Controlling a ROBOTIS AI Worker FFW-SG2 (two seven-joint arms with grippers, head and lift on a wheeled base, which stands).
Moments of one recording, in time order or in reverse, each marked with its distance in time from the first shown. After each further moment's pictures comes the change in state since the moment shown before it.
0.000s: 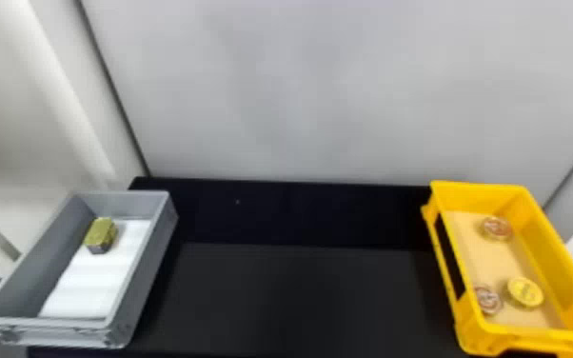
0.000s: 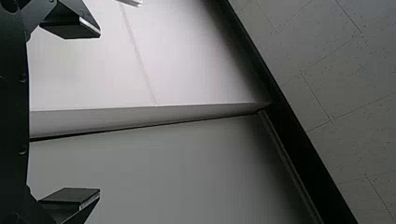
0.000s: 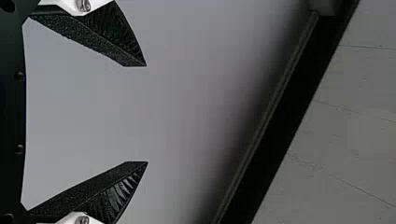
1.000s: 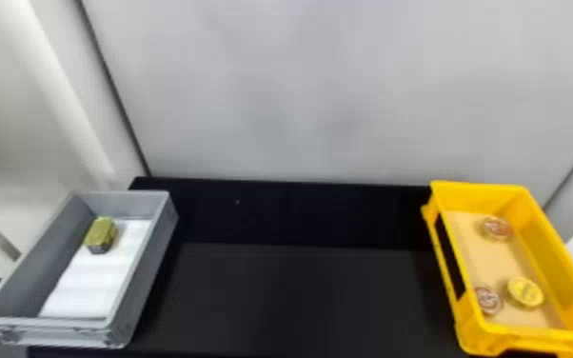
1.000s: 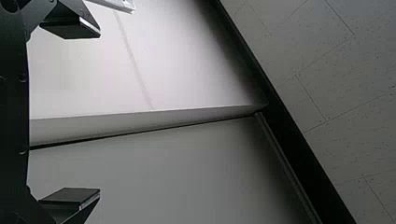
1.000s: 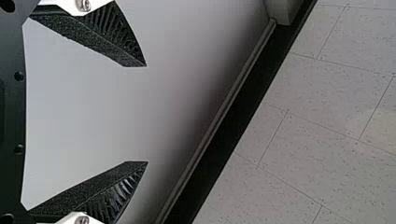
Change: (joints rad) left arm 0.003 0.009 0.016 -0.011 -0.009 0.005 -0.001; right arm -0.186 -0.077 0.066 0.001 0.006 0.014 0.017
